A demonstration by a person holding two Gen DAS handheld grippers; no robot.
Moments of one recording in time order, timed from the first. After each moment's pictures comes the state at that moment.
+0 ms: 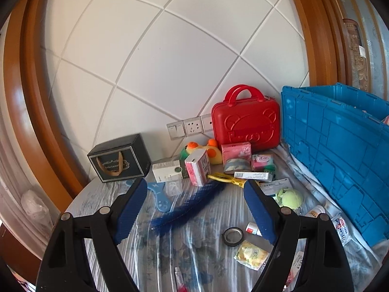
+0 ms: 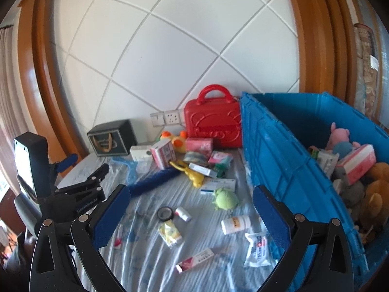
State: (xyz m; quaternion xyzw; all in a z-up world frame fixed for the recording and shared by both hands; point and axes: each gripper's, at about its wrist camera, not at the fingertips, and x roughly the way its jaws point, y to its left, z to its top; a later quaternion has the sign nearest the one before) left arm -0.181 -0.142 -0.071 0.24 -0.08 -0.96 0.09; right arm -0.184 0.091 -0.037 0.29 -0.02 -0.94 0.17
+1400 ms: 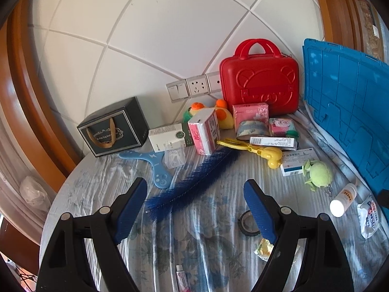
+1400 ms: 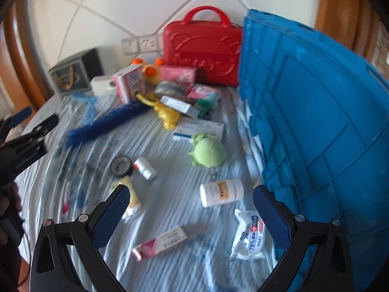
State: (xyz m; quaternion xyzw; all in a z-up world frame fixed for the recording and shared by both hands) left arm -0.250 -0.175 -0.155 0.32 -0.08 -0.94 0.10; right arm -0.285 0.078 -0.182 0.46 0.05 -0.88 0.10
